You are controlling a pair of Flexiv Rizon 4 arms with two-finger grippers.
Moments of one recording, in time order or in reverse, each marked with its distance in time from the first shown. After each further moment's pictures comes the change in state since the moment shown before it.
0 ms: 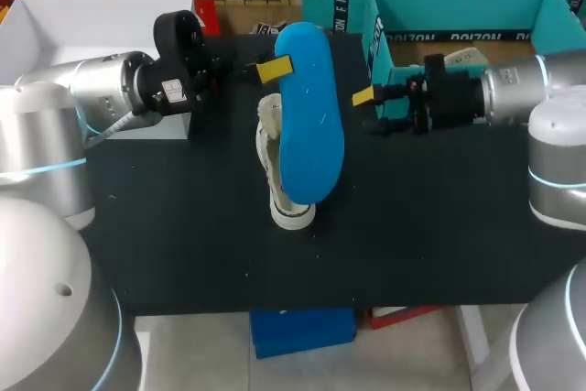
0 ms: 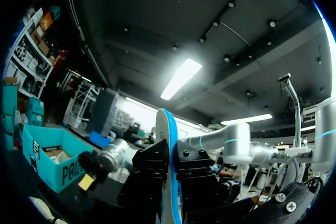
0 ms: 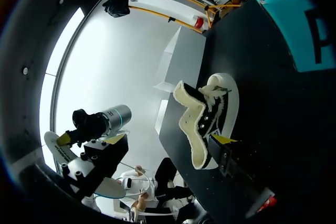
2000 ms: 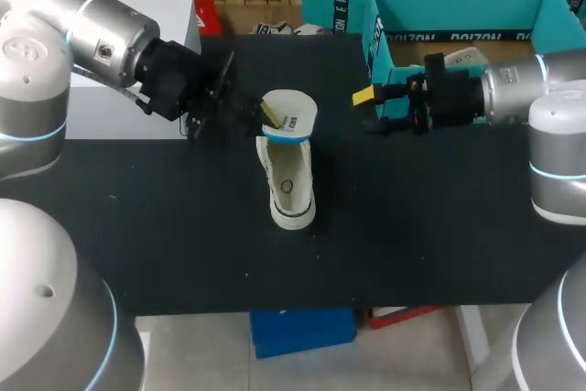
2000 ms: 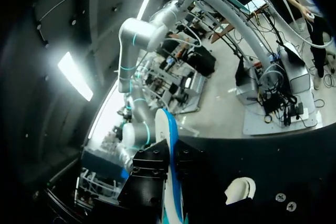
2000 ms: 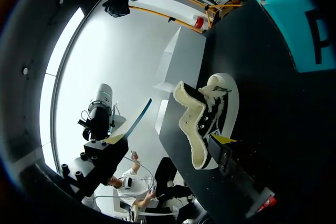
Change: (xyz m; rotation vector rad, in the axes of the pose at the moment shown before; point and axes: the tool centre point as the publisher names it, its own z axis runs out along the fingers) left arm -0.036 0.084 -0.054 -0.567 0.469 1.322; right arm 0.000 0.000 0.000 0.000 0.001 0.000
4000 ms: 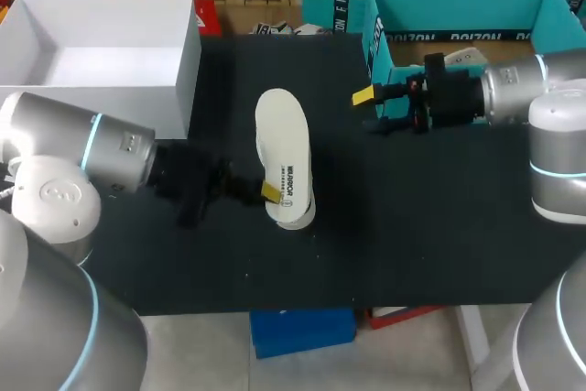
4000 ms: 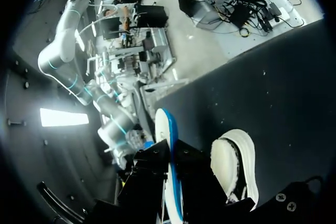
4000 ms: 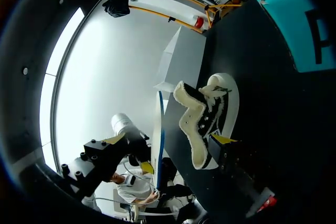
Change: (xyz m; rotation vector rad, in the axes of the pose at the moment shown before) left arm 0.123 0.069 0.040 -0.351 0.037 0.629; right arm 0.000 0.000 0.000 0.000 -0.001 -0.001
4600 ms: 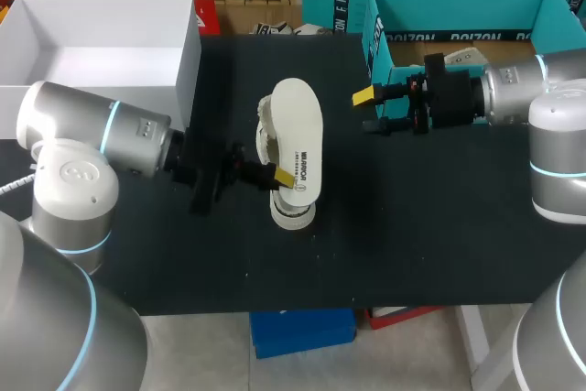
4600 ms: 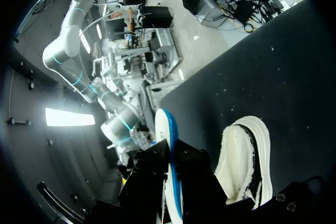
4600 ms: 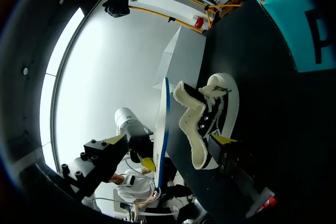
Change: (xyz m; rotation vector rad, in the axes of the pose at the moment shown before) left arm -0.006 0.027 0.017 0.016 -0.056 0.008; right arm 0.000 0.000 0.000 0.000 0.000 0.000
